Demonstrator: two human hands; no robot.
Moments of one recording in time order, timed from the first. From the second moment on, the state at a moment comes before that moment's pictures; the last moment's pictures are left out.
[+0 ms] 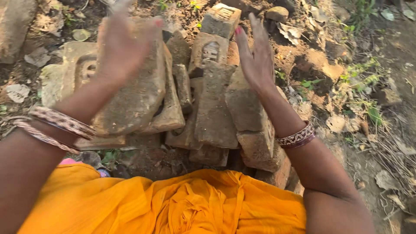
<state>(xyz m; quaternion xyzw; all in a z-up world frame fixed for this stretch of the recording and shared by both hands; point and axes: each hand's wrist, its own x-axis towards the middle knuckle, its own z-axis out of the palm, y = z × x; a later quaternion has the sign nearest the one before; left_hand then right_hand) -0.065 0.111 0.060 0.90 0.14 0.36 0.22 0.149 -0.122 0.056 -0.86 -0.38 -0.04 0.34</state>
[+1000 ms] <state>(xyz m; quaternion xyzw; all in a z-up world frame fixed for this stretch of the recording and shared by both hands) -0.111 0.151 0.035 0.57 0.34 0.18 0.72 -0.007 0.006 0.010 -0.58 -0.24 0.29 0.72</state>
